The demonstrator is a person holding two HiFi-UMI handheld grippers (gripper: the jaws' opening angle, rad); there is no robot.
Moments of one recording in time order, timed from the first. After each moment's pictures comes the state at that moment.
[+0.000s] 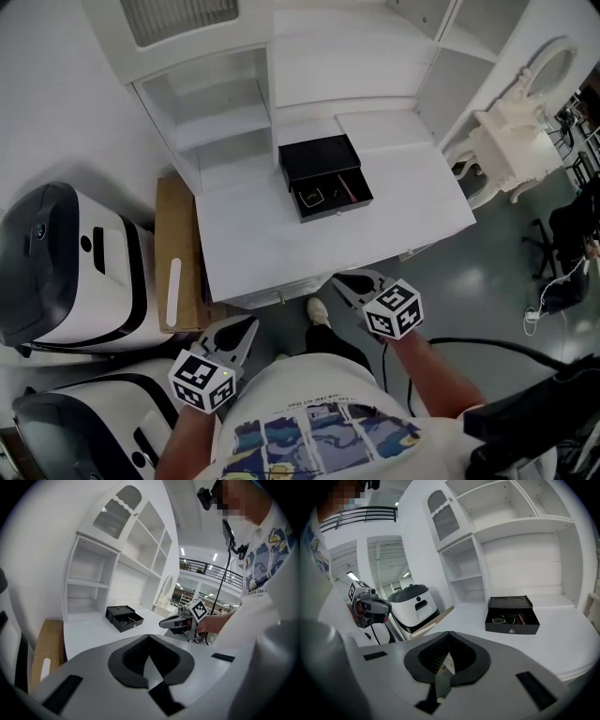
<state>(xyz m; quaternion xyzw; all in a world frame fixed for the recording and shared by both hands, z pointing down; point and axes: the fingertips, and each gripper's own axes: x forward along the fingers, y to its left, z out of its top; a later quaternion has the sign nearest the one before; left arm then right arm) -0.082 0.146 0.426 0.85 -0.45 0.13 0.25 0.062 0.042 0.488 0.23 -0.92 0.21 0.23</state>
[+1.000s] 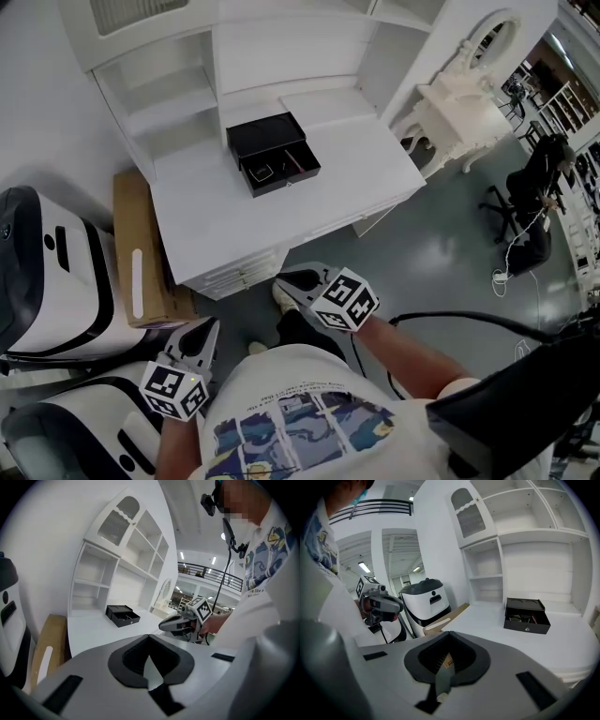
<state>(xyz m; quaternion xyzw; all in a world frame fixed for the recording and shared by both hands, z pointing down) -0.085 0.214 0.433 0.85 -0.45 0.10 0.24 0.031 0.131 0.479 0.19 -0.94 0.16 0.25</state>
